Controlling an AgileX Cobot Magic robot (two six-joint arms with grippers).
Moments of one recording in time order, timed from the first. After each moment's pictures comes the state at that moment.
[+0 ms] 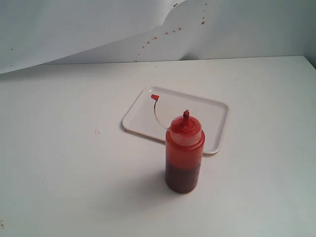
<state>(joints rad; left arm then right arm) -0.08 0.00 0.00 -0.04 0.37 0.12 -0.07 0.00 0.00 -0.05 0.34 0.03</state>
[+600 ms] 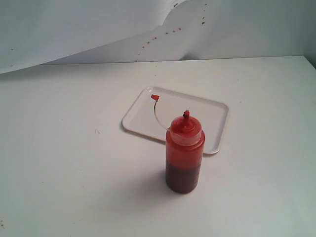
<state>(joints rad) -0.08 0.00 0.00 0.15 0.32 0.12 -0.07 0.00 0.00 -0.04 0.34 0.03</state>
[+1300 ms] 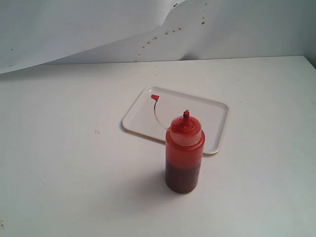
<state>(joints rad) -0.08 0.00 0.00 -0.12 0.00 0.05 -0.07 0.00 0.00 -0.04 0.34 0.03</state>
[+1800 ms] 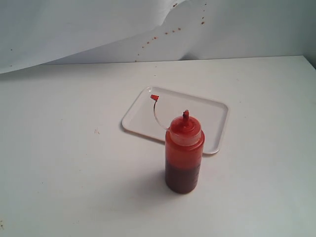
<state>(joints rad) -0.08 0.13 0.00 0.10 -0.74 -0.21 -0.07 0.00 0.00 -0.04 0.34 0.03</state>
